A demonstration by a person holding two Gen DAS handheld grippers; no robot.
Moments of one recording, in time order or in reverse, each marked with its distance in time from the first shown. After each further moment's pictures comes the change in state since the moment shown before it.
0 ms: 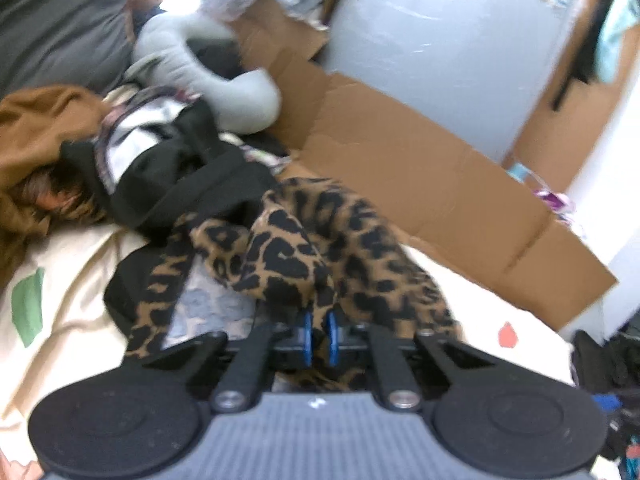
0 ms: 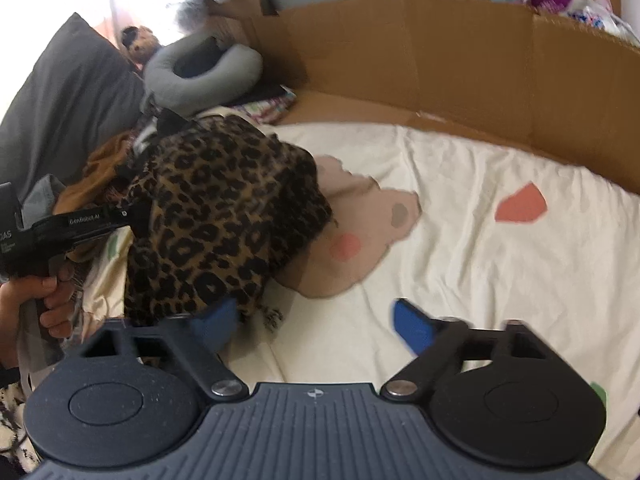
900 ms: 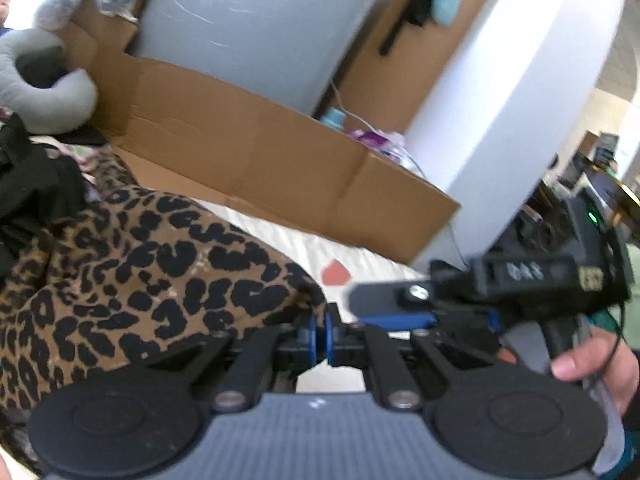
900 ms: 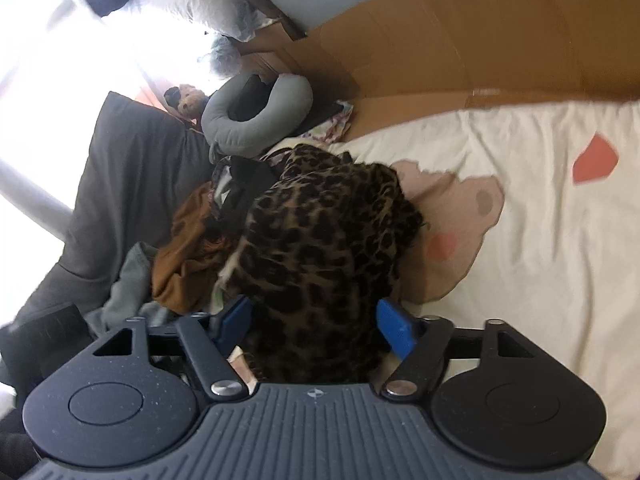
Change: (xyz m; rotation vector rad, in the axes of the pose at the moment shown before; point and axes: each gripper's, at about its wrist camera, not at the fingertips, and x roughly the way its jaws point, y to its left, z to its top) left arm -0.032 -0.123 -0.045 0.186 0.096 -0.365; right arm -0.004 -0.004 0.012 0.264 -0.004 0.307
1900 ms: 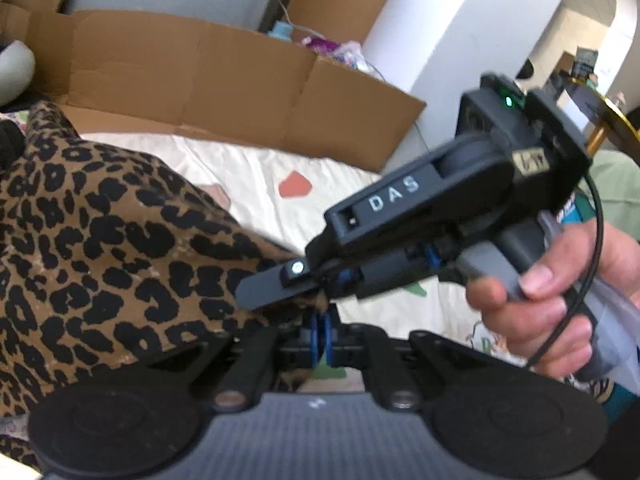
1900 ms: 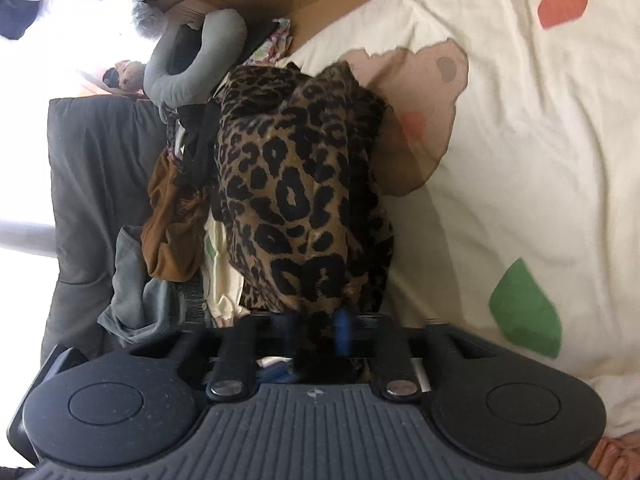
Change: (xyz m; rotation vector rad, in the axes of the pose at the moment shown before) left arm 0.031 -0.035 -0.043 0.116 0.217 -0.049; right arm 0.033 -0.037 -0.024 0.267 0.217 -0.009
